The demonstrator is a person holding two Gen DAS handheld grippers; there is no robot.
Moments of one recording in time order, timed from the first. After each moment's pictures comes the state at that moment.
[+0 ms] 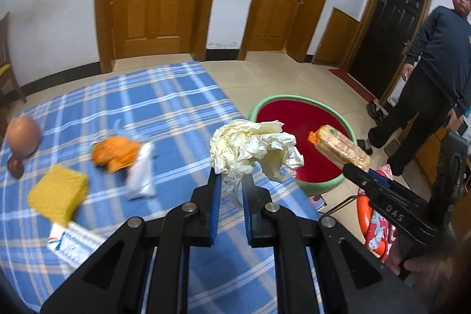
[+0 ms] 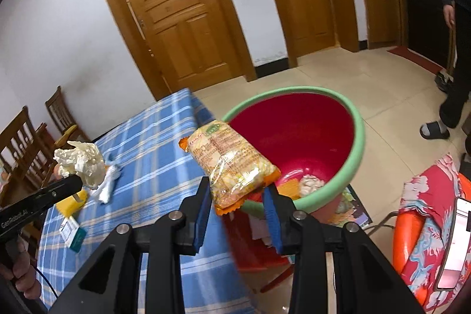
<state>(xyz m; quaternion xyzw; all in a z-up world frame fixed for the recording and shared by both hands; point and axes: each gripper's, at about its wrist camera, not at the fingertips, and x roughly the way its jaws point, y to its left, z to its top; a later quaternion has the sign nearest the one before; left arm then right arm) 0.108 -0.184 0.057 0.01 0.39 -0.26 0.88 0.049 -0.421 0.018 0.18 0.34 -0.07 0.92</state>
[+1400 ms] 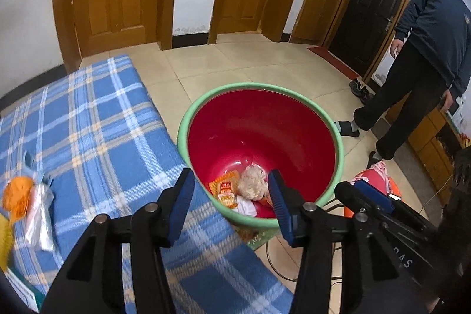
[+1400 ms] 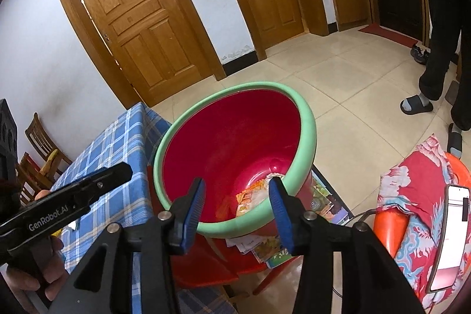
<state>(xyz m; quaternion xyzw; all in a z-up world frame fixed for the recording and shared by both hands) 0.151 -0.299 0.022 0.03 0.42 -0.31 0.85 0.050 -0.481 -0.002 0.23 0.34 -0.13 0.90</state>
